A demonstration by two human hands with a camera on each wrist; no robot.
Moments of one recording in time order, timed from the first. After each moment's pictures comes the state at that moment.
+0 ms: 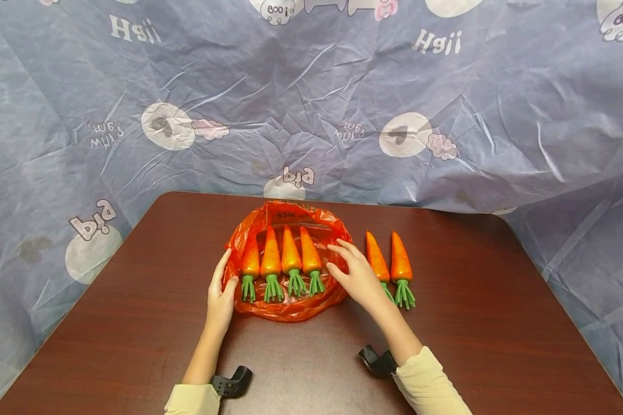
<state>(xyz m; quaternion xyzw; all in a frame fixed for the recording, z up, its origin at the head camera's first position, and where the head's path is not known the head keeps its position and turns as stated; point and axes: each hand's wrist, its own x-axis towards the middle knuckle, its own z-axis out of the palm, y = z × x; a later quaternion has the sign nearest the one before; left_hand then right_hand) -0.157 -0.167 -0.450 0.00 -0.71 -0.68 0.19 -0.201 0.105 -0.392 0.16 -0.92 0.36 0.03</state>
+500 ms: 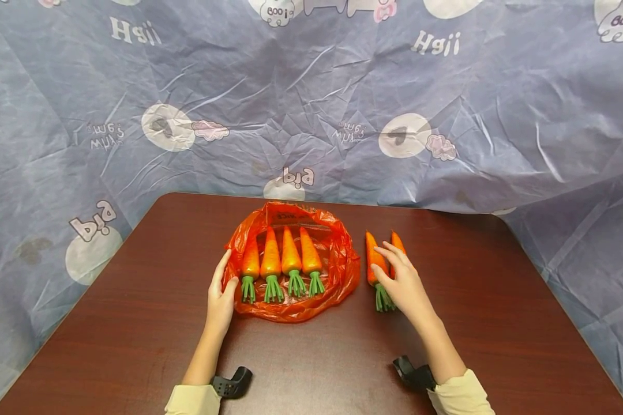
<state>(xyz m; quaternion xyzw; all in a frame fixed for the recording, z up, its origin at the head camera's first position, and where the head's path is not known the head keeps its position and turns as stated) -0.158 -0.167 -0.451 0.00 -0.70 -0.69 0.19 -0.188 0.174 -0.389 0.10 -0.92 0.37 0.08</state>
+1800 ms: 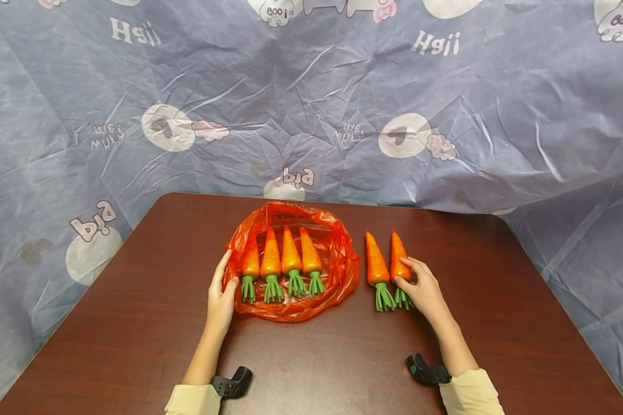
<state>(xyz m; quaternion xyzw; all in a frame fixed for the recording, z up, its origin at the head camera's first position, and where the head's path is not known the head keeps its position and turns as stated) -0.159 -0.167 -0.453 -0.01 -0.70 -0.69 0.18 -0.211 0.232 -0.443 0.05 -0.92 0.39 0.06</state>
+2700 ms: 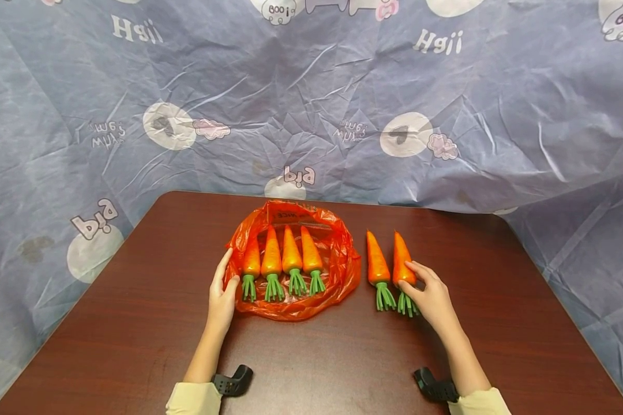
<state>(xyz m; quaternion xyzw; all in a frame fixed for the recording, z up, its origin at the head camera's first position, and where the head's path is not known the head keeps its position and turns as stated) -0.148 -0.159 -0.428 0.01 -0.71 -0.68 0.18 -0.183 0.227 -0.424 0.04 -0.92 0.38 0.09</state>
